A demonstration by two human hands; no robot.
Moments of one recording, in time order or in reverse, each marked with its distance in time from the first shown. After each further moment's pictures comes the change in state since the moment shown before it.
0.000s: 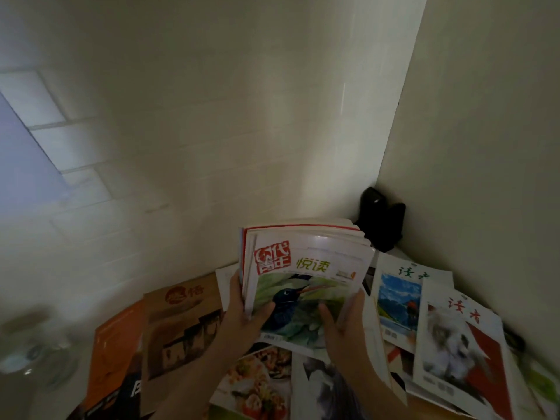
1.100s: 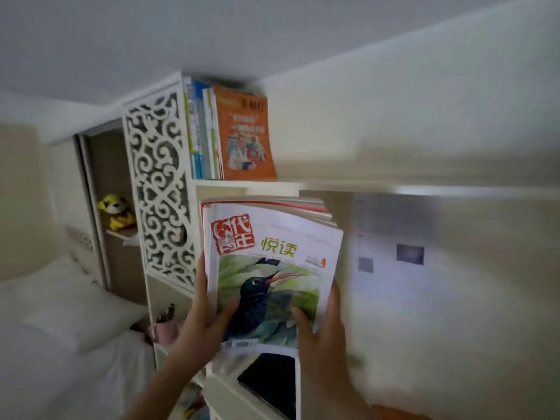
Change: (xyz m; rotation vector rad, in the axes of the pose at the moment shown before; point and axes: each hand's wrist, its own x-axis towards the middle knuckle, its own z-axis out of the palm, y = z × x) left_hand -0.397 0.266 -0.246 0.578 1.228 0.497; right_hand -0.243 -0.316 0.267 0.591 -0.953 -0.659
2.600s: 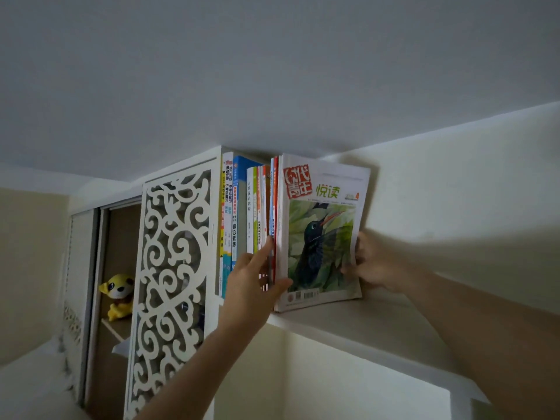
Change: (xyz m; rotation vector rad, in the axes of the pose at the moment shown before) left_hand 0.377 -0.055 -0.040 0.465 0.170 0.173; right_hand 0.491 0.081 0.130 -0.376 -0.451 0.139
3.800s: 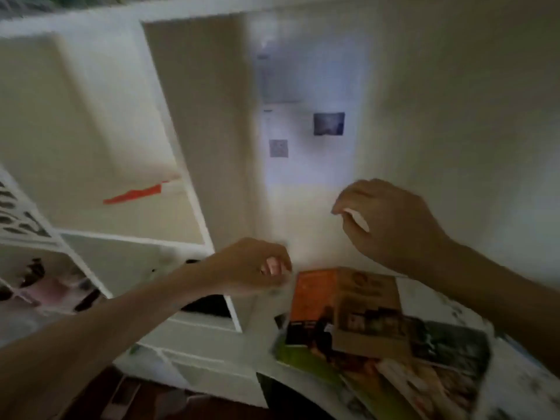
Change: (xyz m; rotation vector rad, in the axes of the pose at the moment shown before) left_hand -0.361 0.142 0.122 -0.074 -1.426 0.229; right_hand -0.545 0.071 -0.079 -0.917 0.127 0.029
